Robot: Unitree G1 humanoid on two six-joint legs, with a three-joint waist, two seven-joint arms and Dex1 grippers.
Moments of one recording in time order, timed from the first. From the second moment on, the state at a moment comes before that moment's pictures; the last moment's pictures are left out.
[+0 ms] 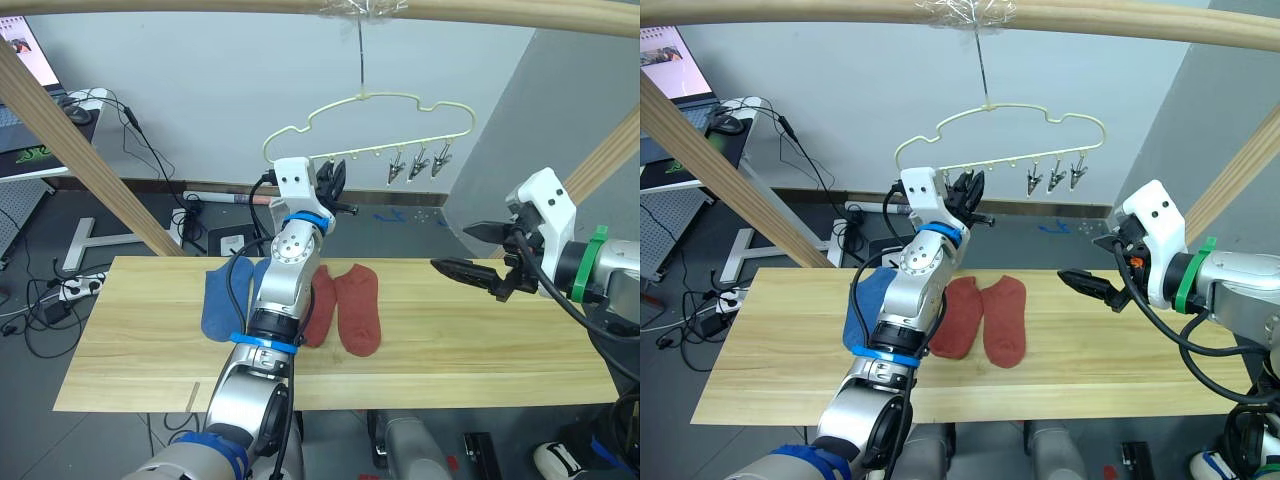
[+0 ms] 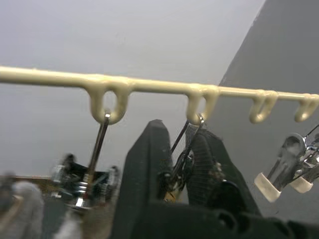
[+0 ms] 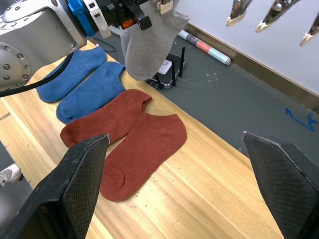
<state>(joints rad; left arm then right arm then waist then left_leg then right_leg) -0.77 -0.05 0.01 0.40 -0.10 0.01 -0.12 -0.53 -0.82 -0.35 -0.67 0.97 1.48 0.43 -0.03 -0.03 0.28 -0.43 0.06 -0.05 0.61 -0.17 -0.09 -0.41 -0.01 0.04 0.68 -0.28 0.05</state>
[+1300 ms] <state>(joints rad) -0.83 0.04 0.12 0.20 -0.39 0.53 -0.25 -0.80 -0.41 0.58 0.27 0.11 0.71 0.61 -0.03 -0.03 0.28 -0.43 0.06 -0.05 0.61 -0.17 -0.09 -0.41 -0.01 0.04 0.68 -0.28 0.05</state>
